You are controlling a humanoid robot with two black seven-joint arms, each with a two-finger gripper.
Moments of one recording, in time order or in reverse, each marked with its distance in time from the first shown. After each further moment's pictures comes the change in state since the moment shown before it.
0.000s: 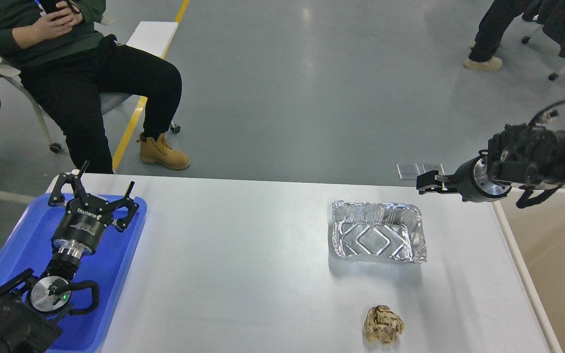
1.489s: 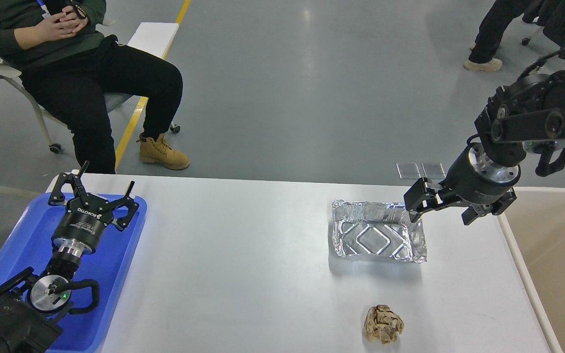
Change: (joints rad) left arm 0.000 0.000 0.000 0.001 0.000 0.000 0.000; right arm 0.528 0.091 -0.120 0.465 0.011 0.398 -0.004
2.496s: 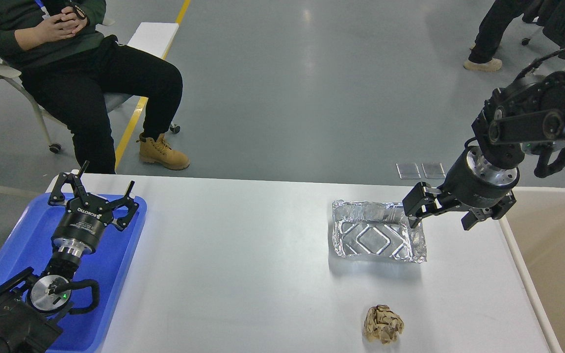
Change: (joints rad) left arm 0.000 0.000 0.000 0.000 0.000 0.000 -0.001; right arm 0.008 0.012 0.001 0.016 0.000 0.021 -0.002
